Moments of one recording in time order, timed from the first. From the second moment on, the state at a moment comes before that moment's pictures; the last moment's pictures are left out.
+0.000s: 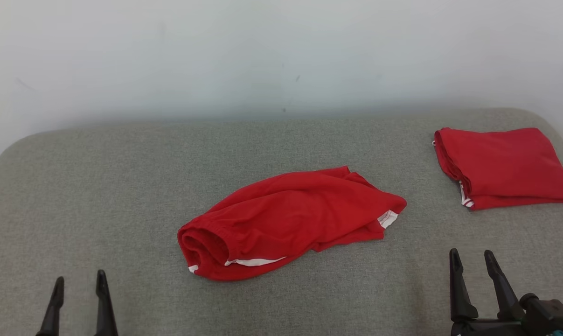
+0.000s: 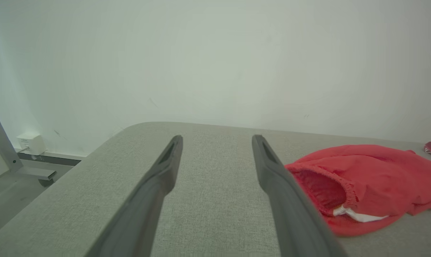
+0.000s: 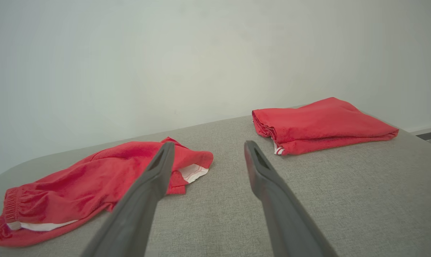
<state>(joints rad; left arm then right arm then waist) 0.09 0.17 0.05 0.04 -0.27 -0.01 -0.26 0.02 -0.08 -0.03 0.18 0.27 0.13 -0.26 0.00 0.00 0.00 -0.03</state>
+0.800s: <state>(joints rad) 0.05 0.09 0.10 0.09 -0.18 -0.10 -0.26 0.02 -0.07 0.02 0.18 0.27 0.13 -0.26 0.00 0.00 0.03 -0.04</state>
